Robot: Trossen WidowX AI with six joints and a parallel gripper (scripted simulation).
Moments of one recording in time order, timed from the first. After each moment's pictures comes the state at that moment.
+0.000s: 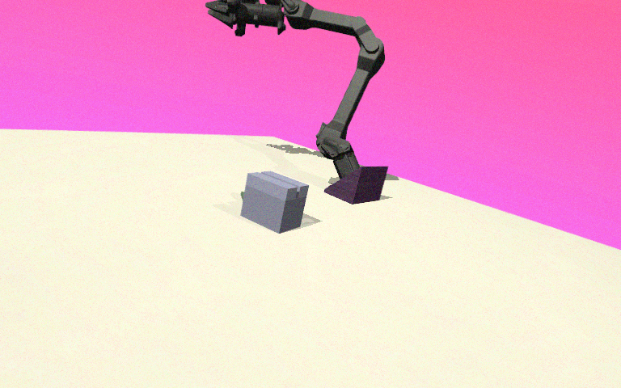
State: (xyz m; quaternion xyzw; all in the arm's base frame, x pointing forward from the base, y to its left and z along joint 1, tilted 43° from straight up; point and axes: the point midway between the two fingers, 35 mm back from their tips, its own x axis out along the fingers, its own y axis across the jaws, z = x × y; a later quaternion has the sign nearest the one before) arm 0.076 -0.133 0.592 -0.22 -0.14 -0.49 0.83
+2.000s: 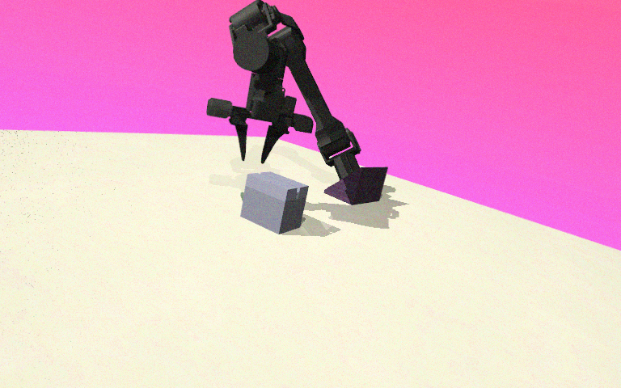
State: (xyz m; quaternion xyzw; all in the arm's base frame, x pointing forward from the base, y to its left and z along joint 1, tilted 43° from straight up) arm 0.296 -0.067 0.077 -0.43 0.77 0.02 0.46
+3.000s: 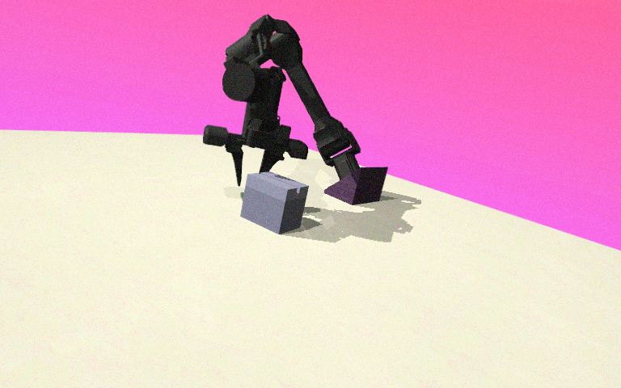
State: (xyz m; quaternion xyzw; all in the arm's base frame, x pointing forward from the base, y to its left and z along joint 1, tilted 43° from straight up) arm 0.287 -0.098 0.041 -0.43 0.77 0.02 0.47
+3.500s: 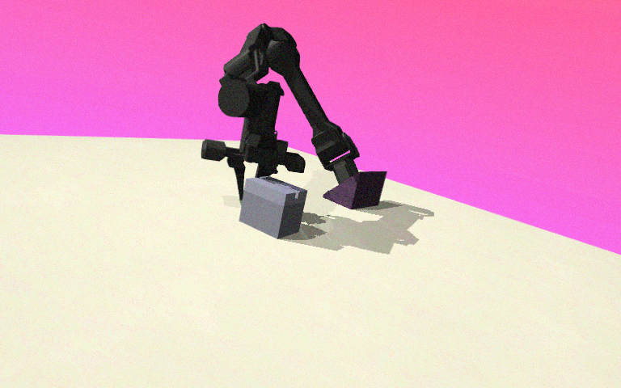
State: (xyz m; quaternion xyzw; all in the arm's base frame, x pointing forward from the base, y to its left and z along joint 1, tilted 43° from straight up) arm 0.281 -0.109 0.029 -0.43 0.77 0.02 0.46
